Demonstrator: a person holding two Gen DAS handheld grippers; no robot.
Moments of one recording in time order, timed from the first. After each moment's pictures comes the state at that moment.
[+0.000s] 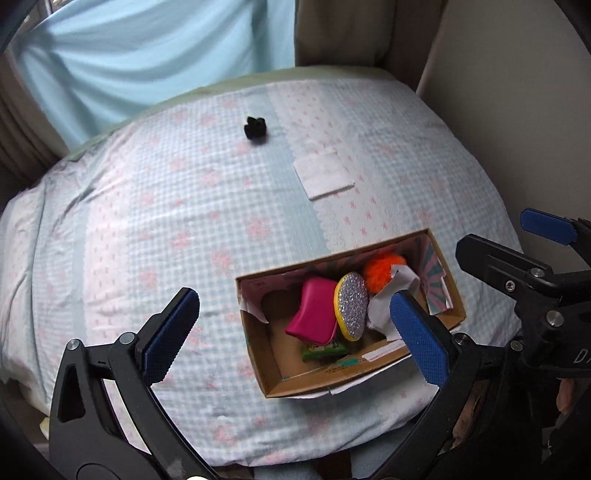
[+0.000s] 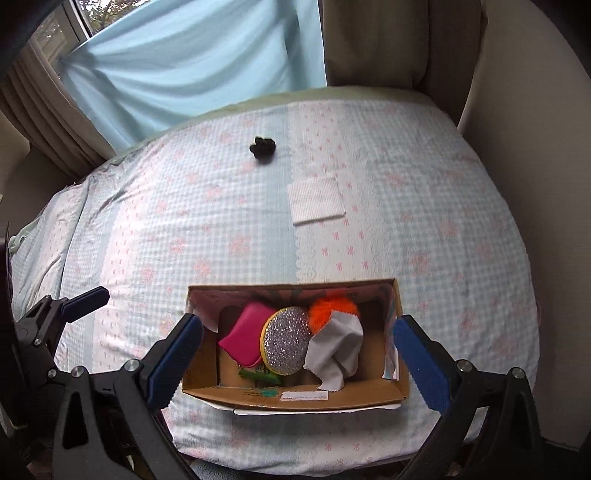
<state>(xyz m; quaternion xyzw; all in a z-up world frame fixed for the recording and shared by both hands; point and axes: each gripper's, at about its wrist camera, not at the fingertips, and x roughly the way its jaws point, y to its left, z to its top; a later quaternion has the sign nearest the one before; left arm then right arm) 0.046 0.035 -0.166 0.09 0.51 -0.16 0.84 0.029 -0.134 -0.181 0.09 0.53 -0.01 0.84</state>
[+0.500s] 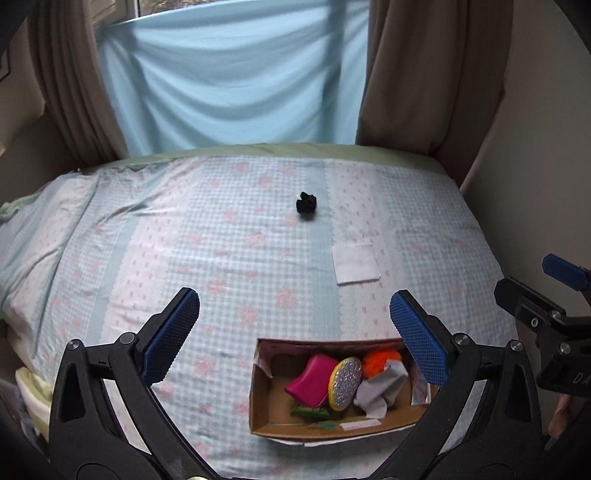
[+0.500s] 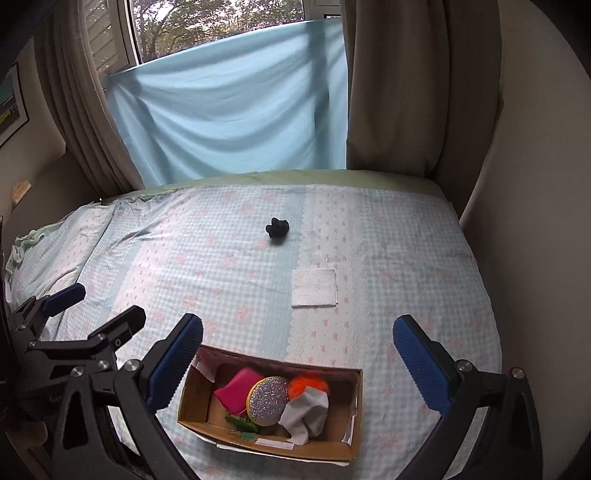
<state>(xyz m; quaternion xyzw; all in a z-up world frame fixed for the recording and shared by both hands) 0.070 0.030 -0.094 0.00 0.43 -0.04 0.90 0.051 -0.164 -0.096 0.03 0.44 0.04 0.90</state>
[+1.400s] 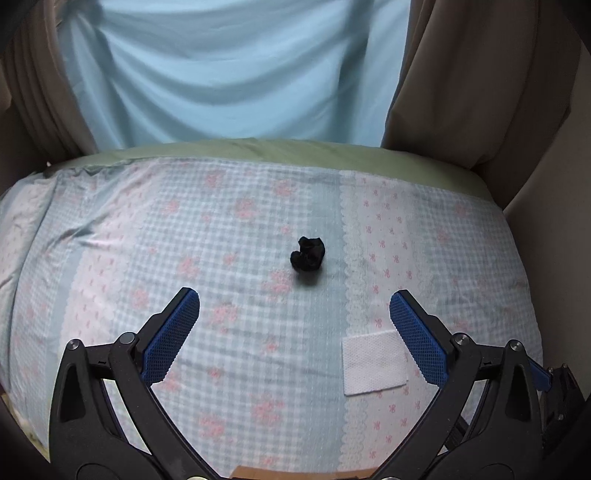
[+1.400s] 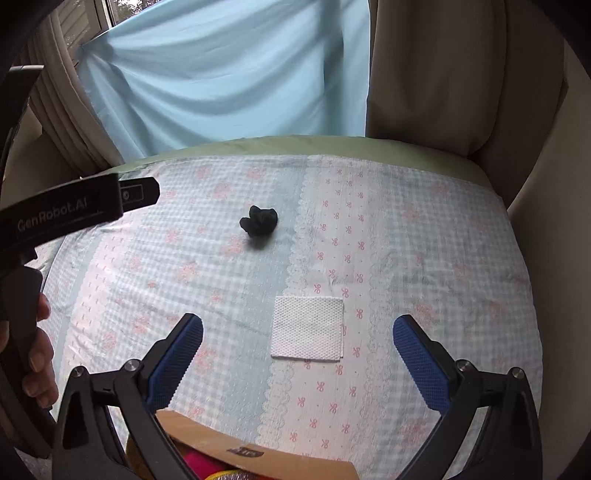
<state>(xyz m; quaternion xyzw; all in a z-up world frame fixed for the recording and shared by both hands) 0.352 -0.010 -0.219 -0.01 0.47 -0.03 0.88 0.248 -0.176 -0.242 0.02 0.49 0.06 0.87</state>
